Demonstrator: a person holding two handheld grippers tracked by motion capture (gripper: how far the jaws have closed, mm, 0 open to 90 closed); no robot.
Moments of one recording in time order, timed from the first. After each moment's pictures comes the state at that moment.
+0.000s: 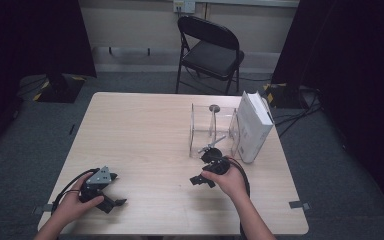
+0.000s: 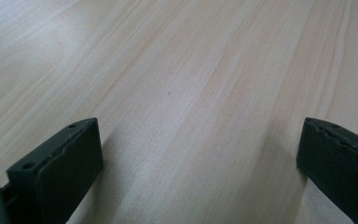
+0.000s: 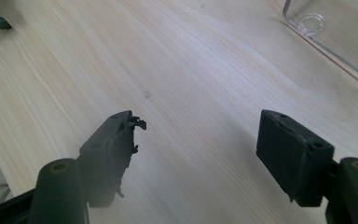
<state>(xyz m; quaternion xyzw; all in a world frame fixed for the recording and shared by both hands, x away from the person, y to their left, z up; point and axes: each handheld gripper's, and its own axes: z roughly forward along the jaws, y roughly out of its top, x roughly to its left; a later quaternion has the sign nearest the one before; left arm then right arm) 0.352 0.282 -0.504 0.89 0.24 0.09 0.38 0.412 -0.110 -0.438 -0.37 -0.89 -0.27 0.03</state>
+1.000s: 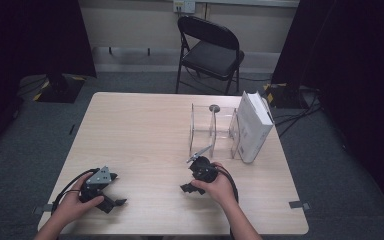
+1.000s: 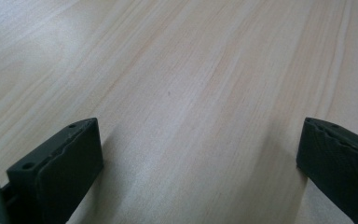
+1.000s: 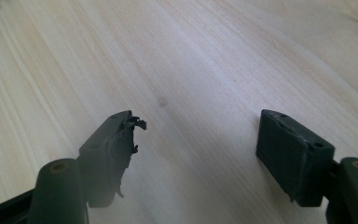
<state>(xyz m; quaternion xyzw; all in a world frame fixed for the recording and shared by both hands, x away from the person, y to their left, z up) 0.352 0.282 -0.504 0.89 0.24 0.09 0.38 0.405 -0.082 -0.471 -0.33 -0.90 -0.27 0.01</state>
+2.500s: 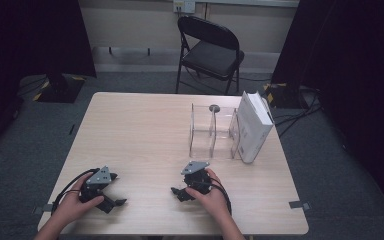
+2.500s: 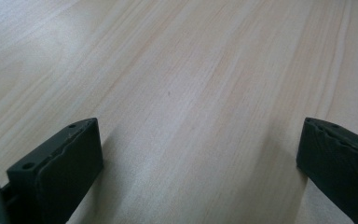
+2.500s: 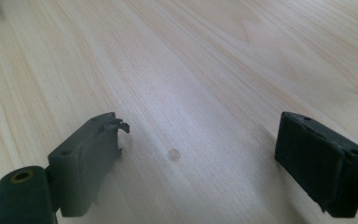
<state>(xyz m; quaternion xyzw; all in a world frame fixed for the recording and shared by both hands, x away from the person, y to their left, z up) 0.352 0.282 -0.504 0.89 0.24 0.09 0.38 0.380 -0.066 -0.502 -0.28 -0.88 -0.38 -0.12</state>
